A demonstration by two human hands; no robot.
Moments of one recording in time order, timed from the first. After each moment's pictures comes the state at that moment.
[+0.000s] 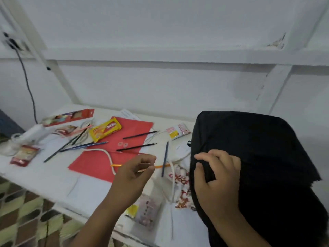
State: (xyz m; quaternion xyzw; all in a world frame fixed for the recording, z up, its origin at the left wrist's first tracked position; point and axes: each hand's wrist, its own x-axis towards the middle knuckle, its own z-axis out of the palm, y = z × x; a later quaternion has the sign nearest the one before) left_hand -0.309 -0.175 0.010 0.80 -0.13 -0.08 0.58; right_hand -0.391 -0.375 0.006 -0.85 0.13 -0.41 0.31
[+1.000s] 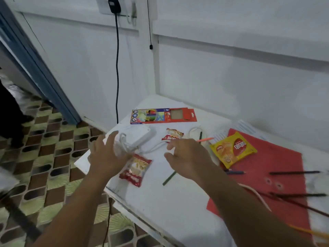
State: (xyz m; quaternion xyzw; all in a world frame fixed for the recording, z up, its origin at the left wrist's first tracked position) left_hand 0.040 0.341 -0.062 0.97 0.10 0.00 0.24; right_hand -0.001 0.089 0.000 -0.97 -0.02 0.06 0.25
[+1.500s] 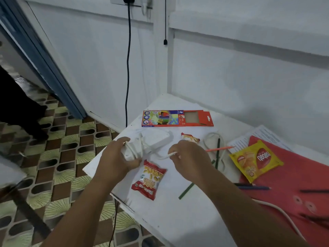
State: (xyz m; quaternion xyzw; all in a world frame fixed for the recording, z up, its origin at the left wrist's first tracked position) left_hand 0.065 0.368 -0.074 0.94 0.00 0.05 0.33; right_hand 0.055 0.124 -0.037 -0.97 -0.11 0.02 0.20
